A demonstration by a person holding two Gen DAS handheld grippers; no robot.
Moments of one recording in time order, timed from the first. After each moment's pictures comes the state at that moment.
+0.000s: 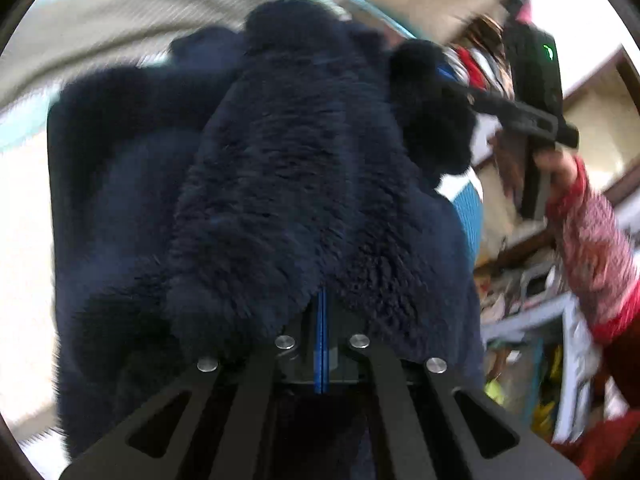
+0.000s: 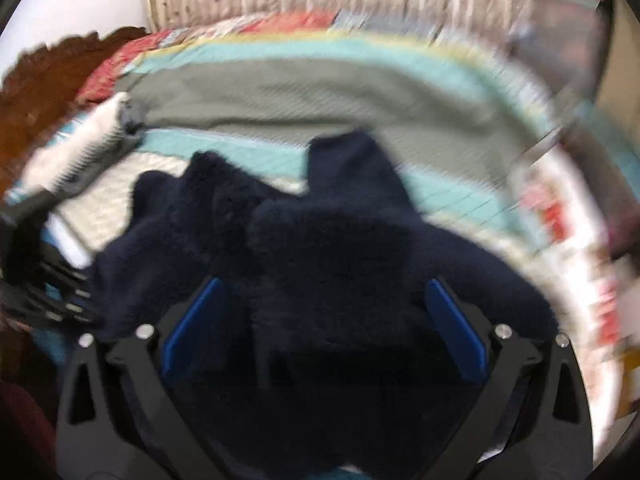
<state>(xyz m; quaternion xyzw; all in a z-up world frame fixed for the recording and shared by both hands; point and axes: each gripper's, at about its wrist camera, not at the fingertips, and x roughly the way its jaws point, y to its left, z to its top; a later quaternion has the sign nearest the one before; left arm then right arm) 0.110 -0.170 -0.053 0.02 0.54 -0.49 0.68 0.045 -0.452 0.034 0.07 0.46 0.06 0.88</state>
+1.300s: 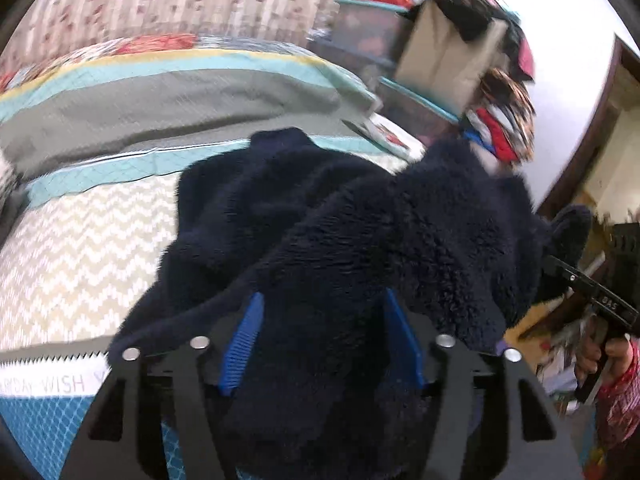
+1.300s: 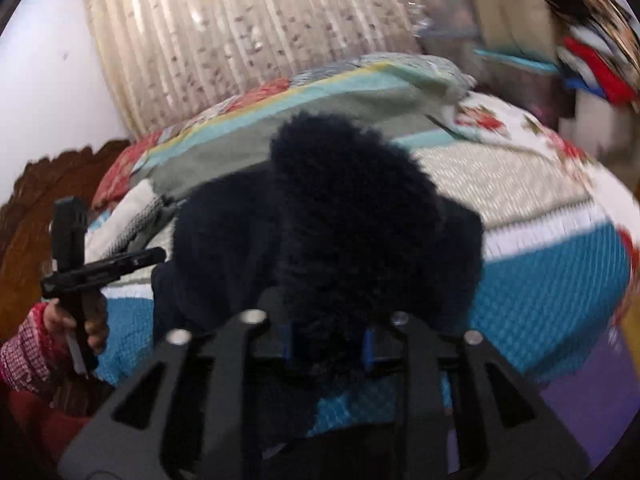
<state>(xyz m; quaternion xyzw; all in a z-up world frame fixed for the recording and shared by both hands) 0.010 -0.089 0.004 0.05 0.39 -0.41 0.82 -0.226 -0.383 0.035 0.21 0.29 -0.05 0.93</state>
